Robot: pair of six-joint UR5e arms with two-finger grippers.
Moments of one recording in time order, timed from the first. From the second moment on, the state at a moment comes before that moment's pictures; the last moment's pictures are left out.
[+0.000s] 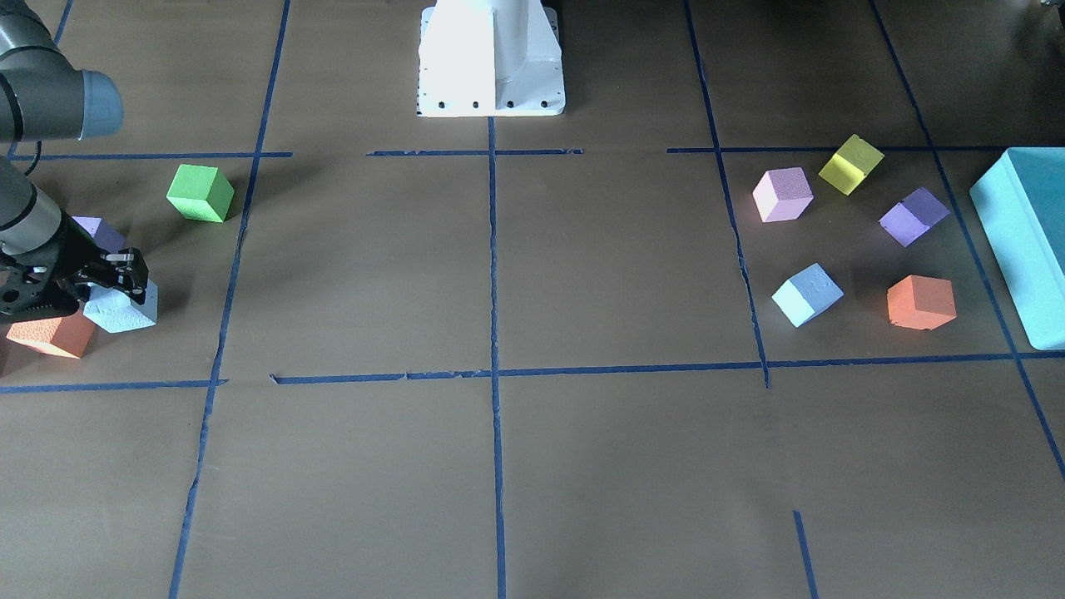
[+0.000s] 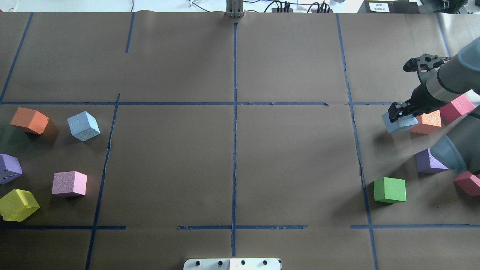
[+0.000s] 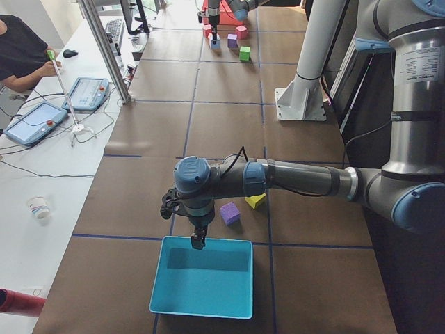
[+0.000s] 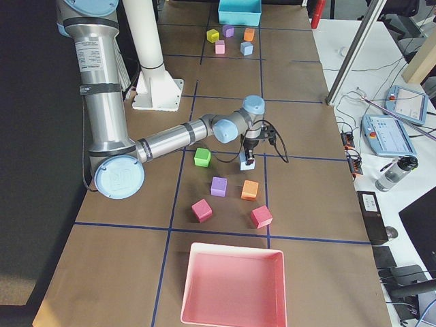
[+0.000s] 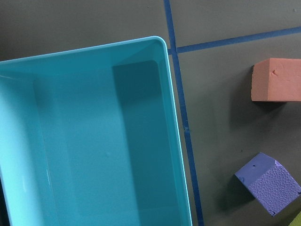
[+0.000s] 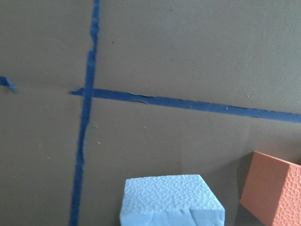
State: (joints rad) left arm -1.63 -1.50 -1.75 -1.37 -2.33 0.27; right arm 0.99 -1.41 1.81 -1.49 2.15 0.64
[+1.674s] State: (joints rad) left arm -1.62 -1.50 -1.73 -1.38 -2.32 0.28; right arm 0.57 -0.61 1.30 -1.62 1.96 1.23
